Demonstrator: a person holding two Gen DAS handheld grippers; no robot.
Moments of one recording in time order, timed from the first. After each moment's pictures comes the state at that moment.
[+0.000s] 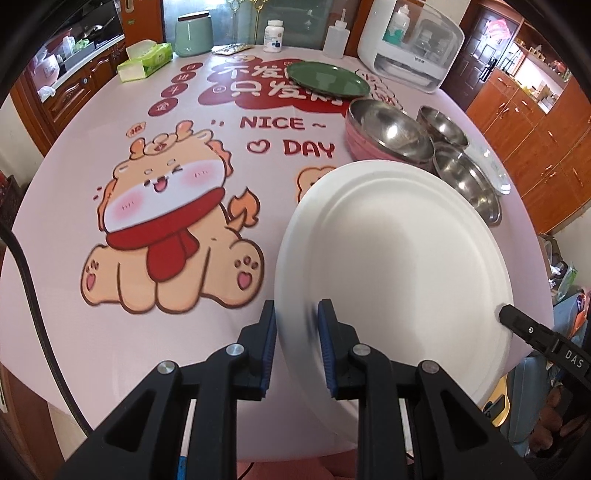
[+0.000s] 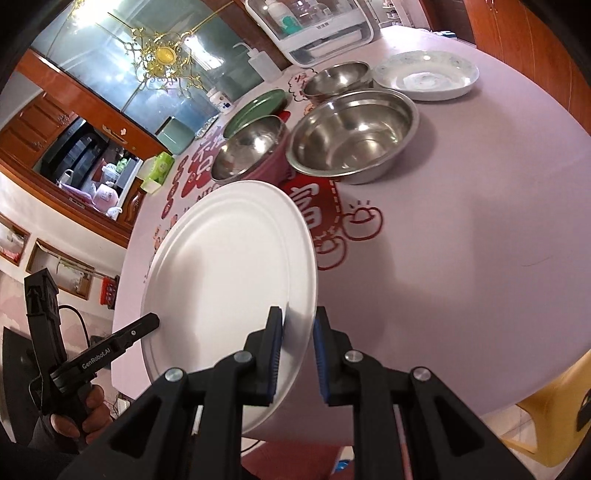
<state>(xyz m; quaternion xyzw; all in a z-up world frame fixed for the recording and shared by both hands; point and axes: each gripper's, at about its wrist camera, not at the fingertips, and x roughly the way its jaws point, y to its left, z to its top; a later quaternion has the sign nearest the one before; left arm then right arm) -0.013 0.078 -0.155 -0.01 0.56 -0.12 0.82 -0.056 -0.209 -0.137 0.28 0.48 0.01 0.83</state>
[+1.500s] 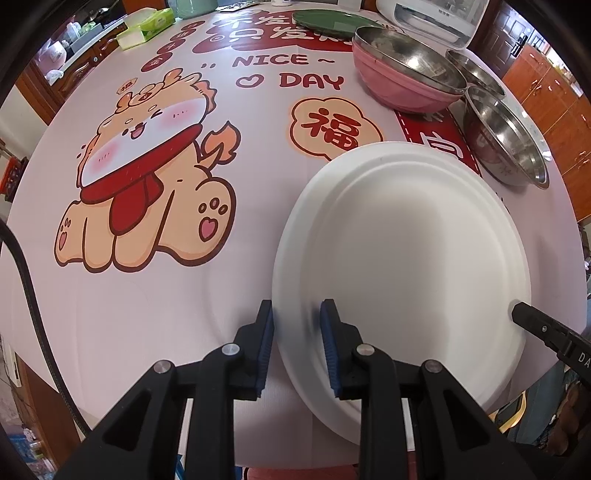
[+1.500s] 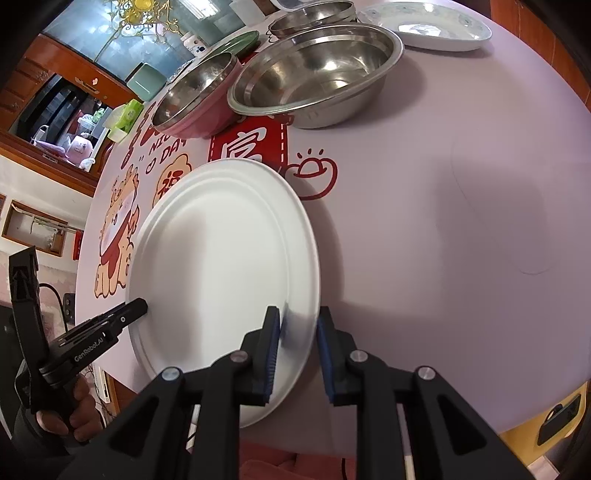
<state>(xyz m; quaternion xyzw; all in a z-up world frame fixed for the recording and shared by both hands) -0.010 0.037 -0.212 0.02 0.61 -0.07 0.79 -0.037 -0.228 -0.185 0.22 0.57 0.01 0.79</state>
